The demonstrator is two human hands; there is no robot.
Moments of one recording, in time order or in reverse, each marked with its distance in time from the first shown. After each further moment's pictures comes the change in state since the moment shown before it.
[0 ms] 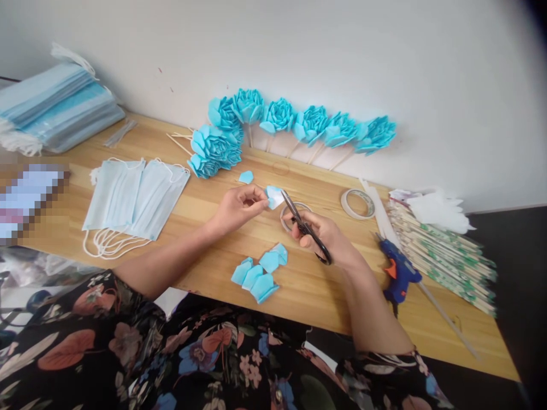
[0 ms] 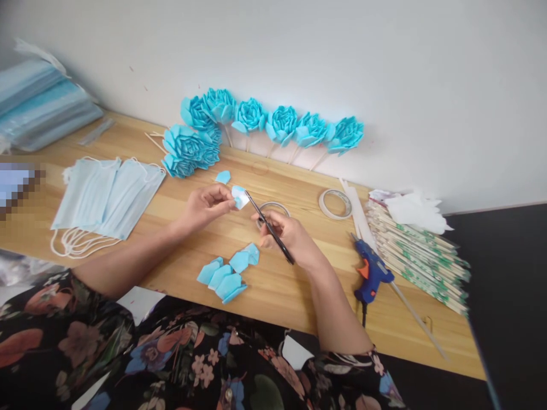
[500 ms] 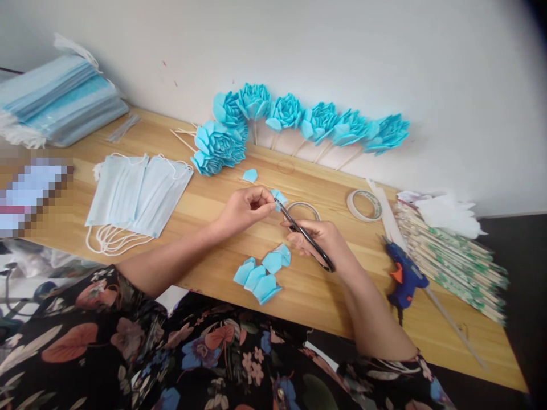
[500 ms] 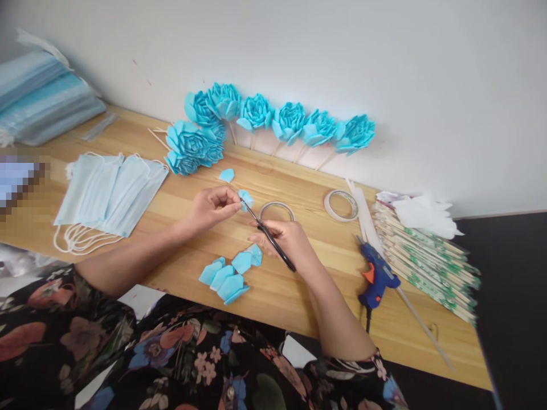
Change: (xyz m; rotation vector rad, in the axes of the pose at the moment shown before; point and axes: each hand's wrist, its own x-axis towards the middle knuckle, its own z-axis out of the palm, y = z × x) left_hand -0.002 -0.002 0.004 0.081 -0.016 0.010; right_hand 0.002 0.016 0.015 0.010 0.064 0.141
